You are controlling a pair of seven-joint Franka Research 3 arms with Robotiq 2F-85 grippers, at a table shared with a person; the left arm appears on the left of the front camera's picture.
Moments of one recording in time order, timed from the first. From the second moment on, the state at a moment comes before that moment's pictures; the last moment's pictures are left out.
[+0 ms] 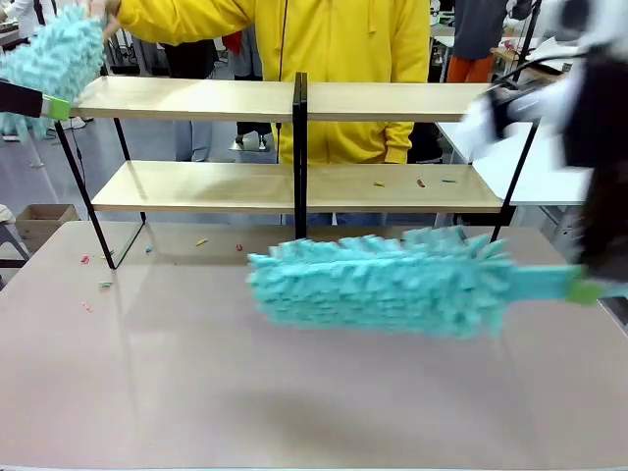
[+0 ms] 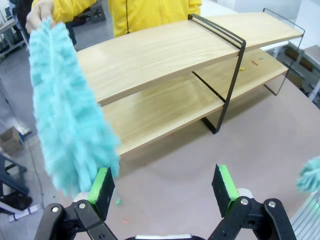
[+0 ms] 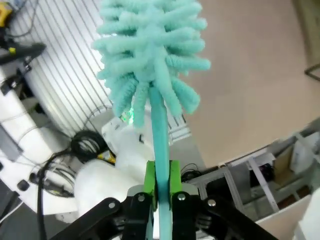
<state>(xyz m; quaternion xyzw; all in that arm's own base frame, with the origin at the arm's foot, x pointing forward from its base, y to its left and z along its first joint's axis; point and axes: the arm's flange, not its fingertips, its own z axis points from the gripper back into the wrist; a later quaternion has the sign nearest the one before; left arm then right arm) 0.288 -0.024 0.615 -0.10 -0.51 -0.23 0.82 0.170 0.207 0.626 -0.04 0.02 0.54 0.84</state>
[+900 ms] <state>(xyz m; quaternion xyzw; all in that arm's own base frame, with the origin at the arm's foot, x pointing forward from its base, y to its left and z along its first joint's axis) 0.288 -0.024 0.615 -0.10 -0.51 -0.23 0.82 0.235 0.318 0.538 -0.11 0.10 0.42 0.90</state>
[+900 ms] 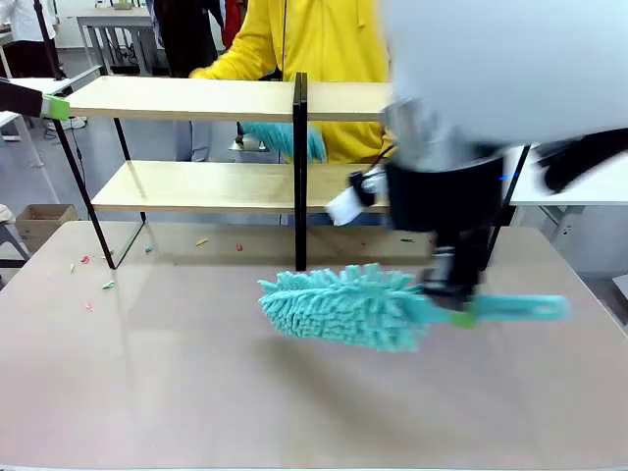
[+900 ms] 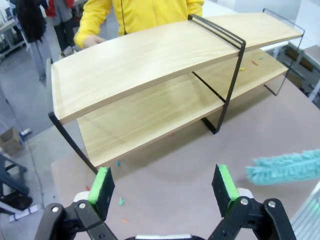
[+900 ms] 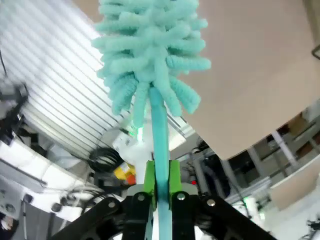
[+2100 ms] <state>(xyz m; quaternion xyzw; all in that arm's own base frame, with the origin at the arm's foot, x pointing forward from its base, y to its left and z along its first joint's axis) 0.288 -0.024 0.615 -0.10 -0.51 -0.23 0.82 0.335 0.440 0.464 -0.04 0.01 0.29 0.96</state>
